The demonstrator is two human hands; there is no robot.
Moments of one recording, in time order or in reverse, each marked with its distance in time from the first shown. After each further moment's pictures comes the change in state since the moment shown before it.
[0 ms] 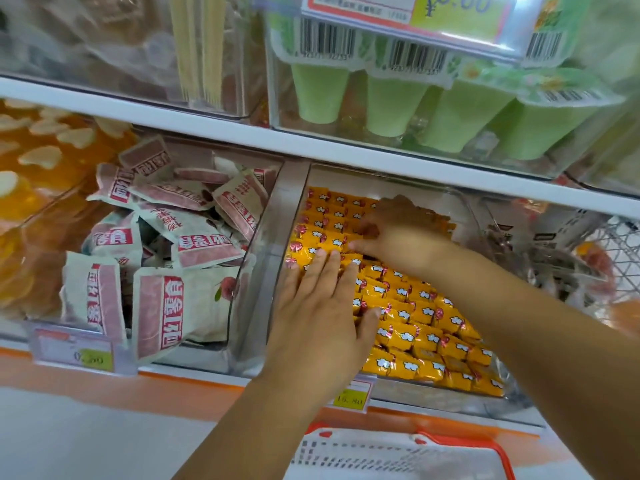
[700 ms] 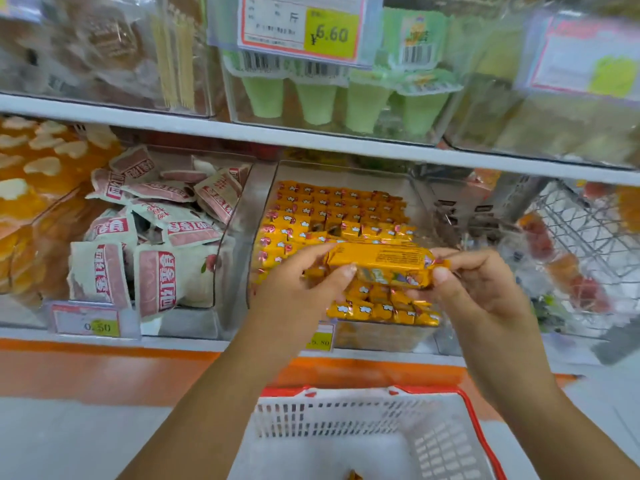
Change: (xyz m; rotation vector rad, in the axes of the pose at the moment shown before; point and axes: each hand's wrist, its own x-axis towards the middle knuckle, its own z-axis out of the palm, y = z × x) left_hand -0.049 0.030 -0.043 -1.059 0.025 -0.165; right_hand -0.212 -0.019 -0.006 1.349 0.602 0.198
